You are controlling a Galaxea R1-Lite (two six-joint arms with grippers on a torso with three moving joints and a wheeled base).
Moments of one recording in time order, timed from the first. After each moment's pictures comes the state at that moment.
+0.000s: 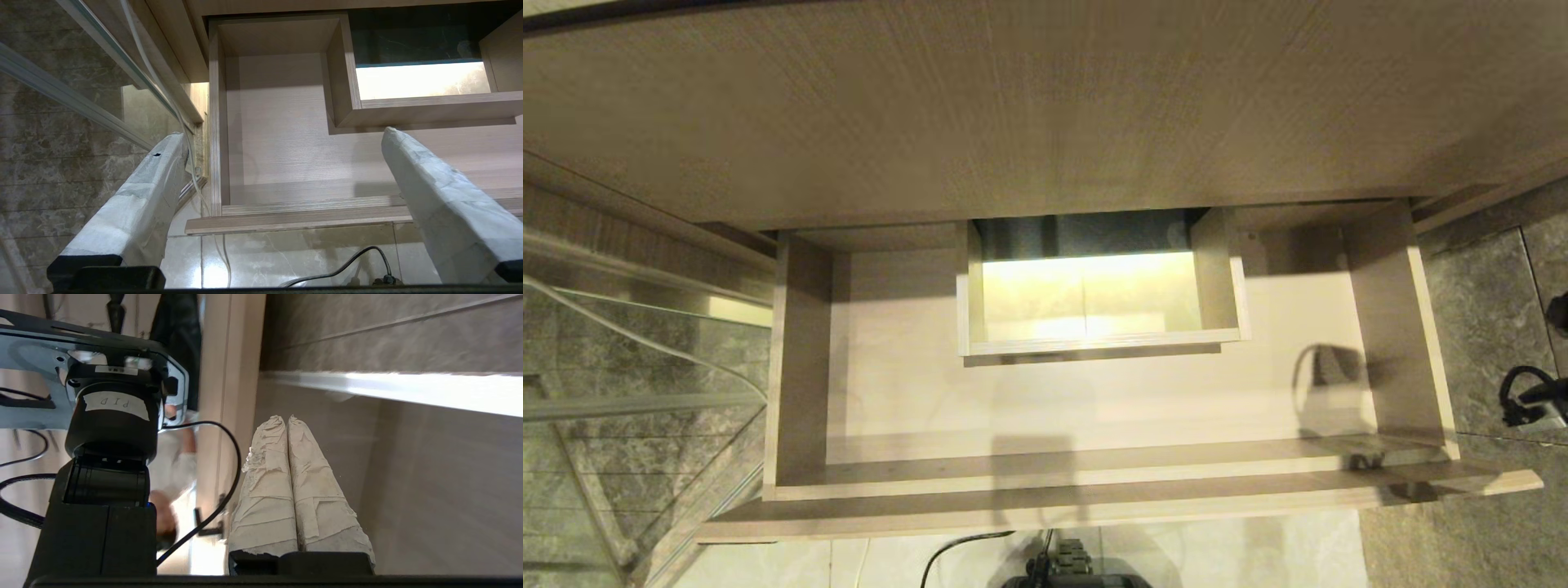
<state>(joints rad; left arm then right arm) 0.00 0.00 0.00 -0.23 0.00 -0.01 -0.30 1.70 -1.29 1.28 -0.30 -0.55</state>
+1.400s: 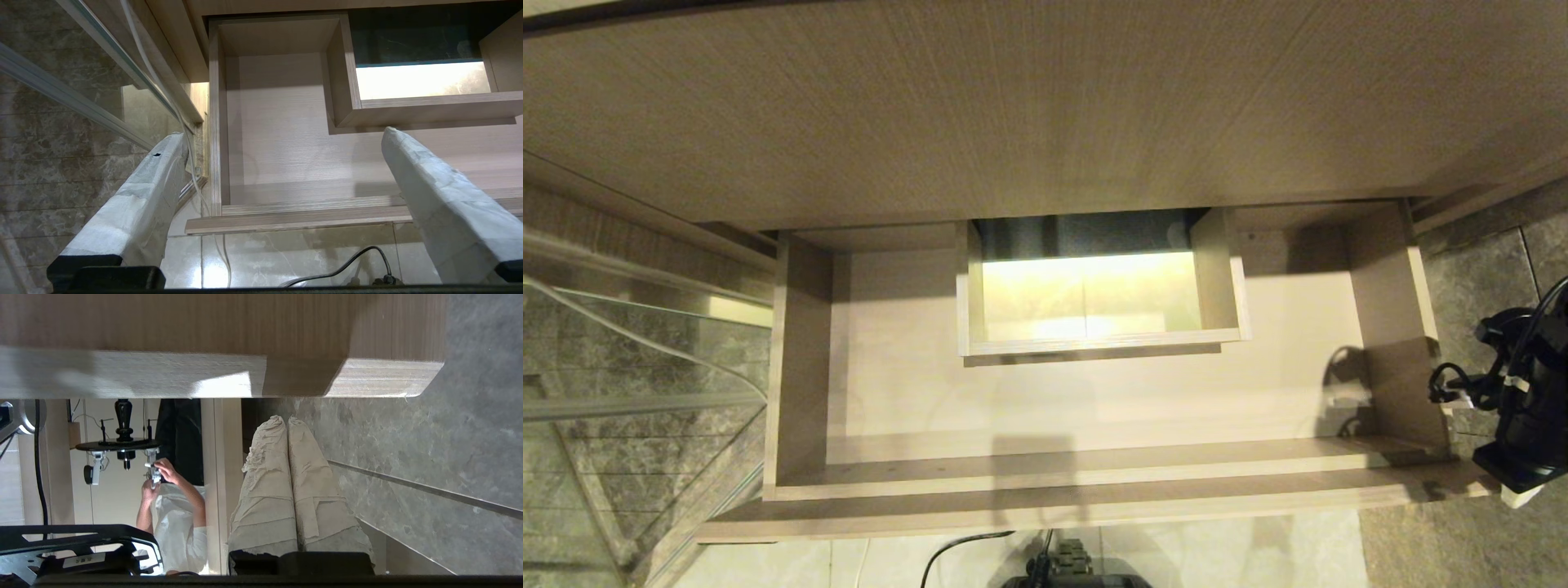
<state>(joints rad) 0.00 0.00 0.00 -0.23 0.00 -0.01 -0.39 2.06 -1.32 0.76 -0.25 -0.55</state>
